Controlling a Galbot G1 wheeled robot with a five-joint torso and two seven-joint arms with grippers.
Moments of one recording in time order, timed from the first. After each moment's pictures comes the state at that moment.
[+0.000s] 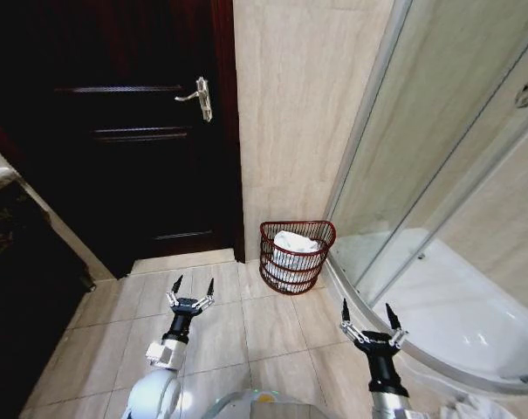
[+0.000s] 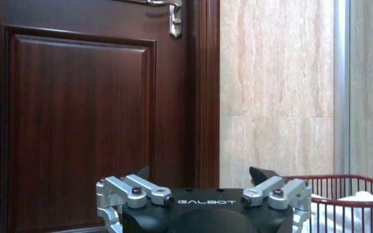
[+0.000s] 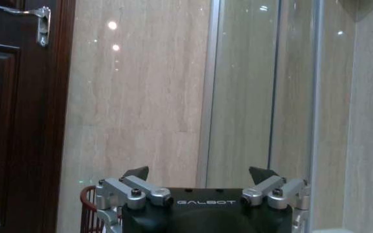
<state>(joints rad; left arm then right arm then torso) 1.70 -1.37 -0.57 -1.99 -0.18 -0.34 0.04 -2.02 1.59 0.58 2.25 -0.04 0.41 0.07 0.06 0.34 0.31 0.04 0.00</state>
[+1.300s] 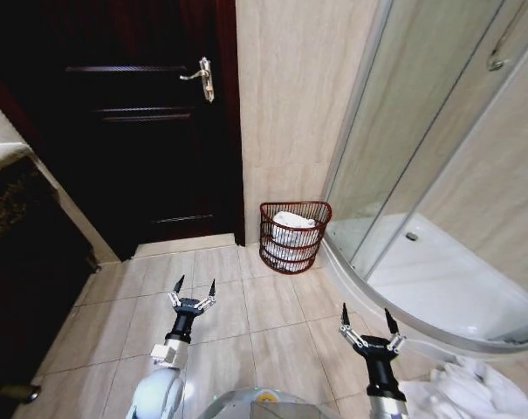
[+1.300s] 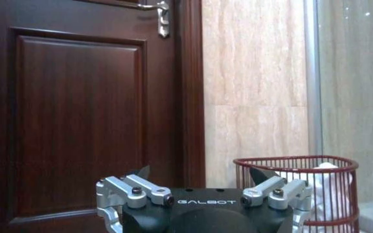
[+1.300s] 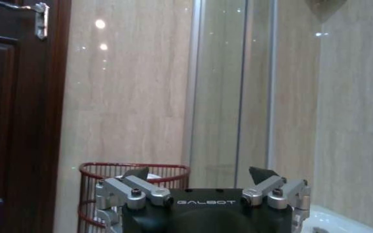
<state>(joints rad) 1.67 -1.40 -0.55 -1.95 -0.13 -0.38 0.03 -2.02 1.59 0.59 2.20 -0.03 0.45 0.09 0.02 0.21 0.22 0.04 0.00</state>
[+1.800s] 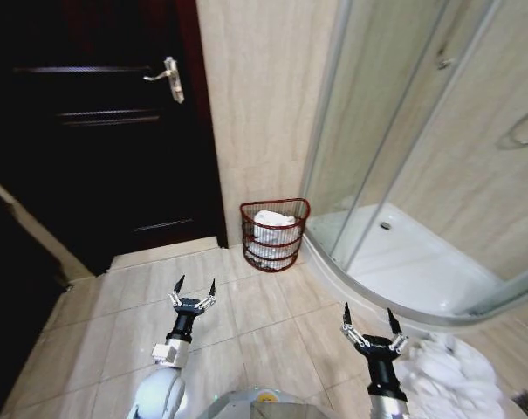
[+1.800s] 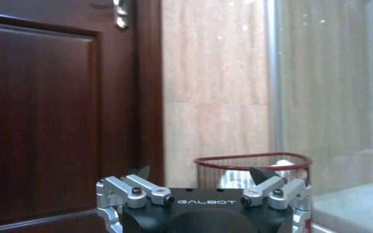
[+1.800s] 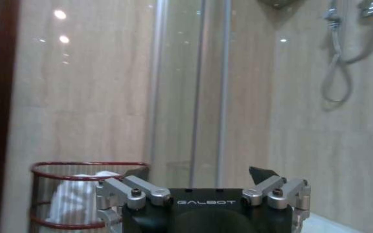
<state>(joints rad) 1.67 -1.39 -0.55 -1.94 -0.12 -0.38 0.03 -2.02 1.59 0.59 2.20 -0.04 0.47 0.11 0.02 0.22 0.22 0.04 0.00</state>
